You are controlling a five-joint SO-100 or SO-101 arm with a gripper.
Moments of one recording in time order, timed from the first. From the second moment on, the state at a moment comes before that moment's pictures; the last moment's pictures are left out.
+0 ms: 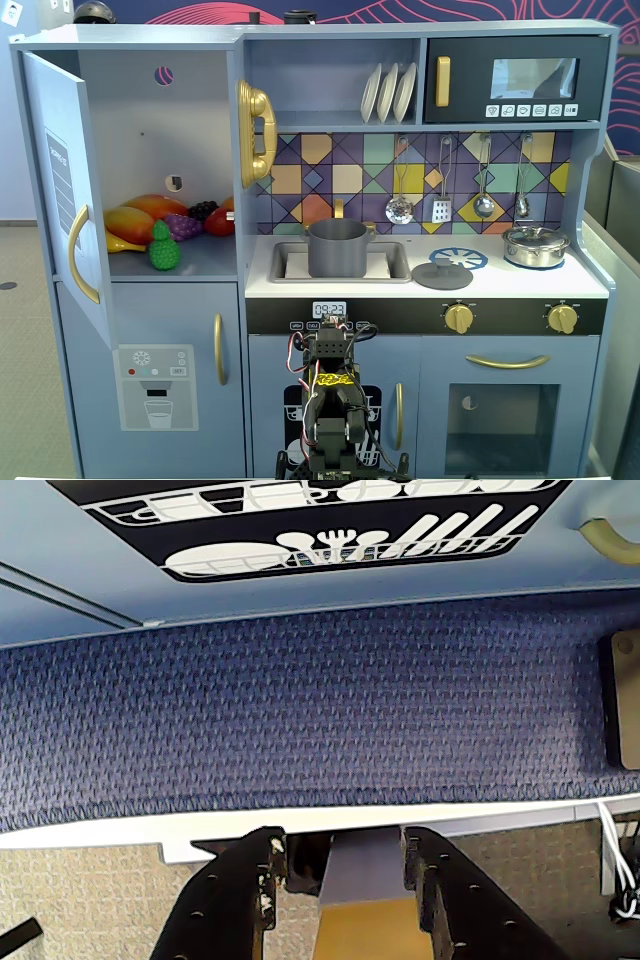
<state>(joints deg) -1.4 182.5 171.1 78.0 -88.9</state>
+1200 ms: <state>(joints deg) -44.2 172.6 164.6 7.9 -93.2</state>
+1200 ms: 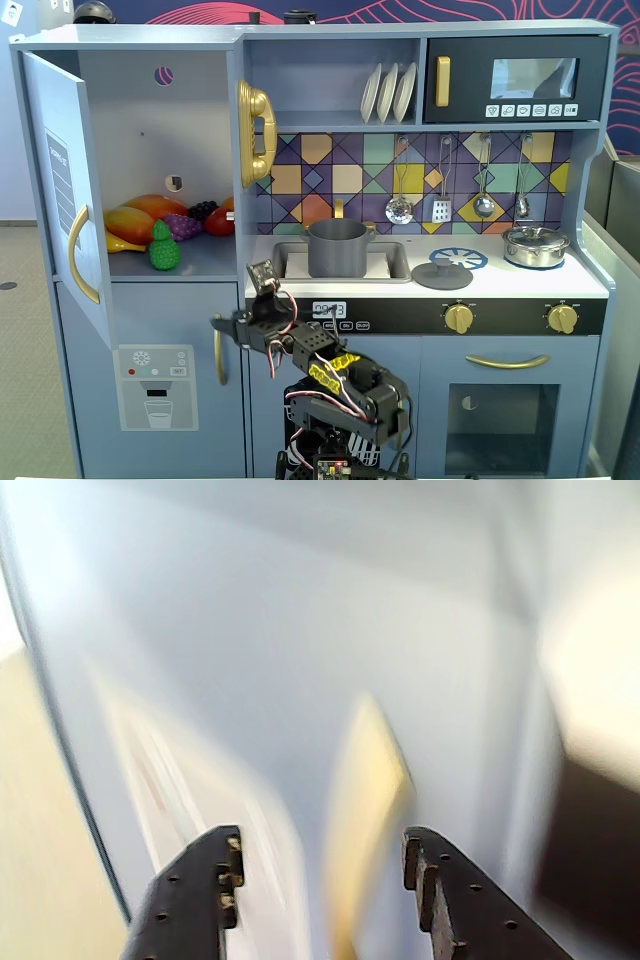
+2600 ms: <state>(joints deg) -44.6 110.5 115.0 -10.2 -90.9</state>
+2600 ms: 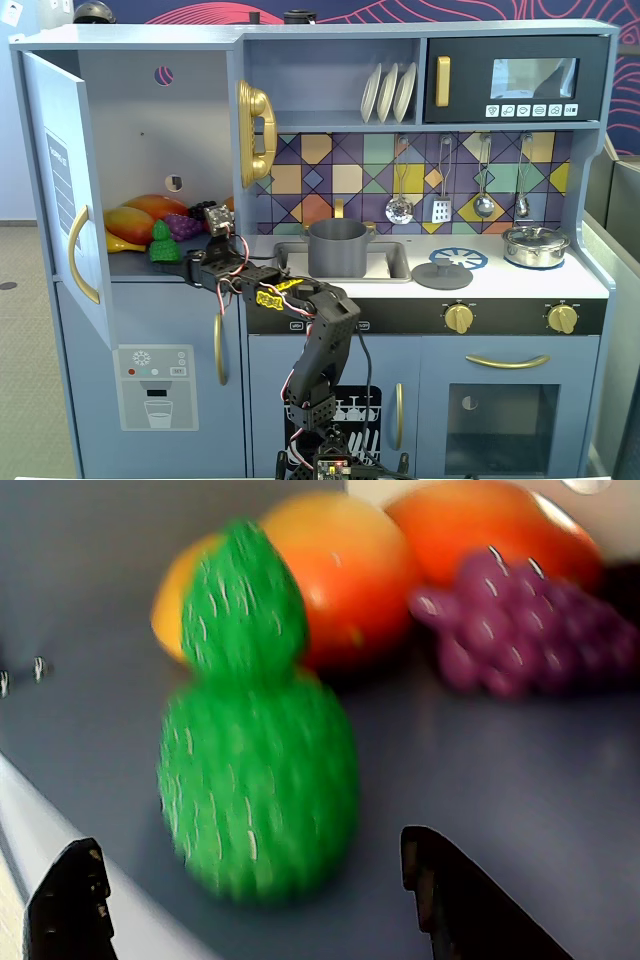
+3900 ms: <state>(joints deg) -42.1 162.2 125.3 2.0 -95.1</state>
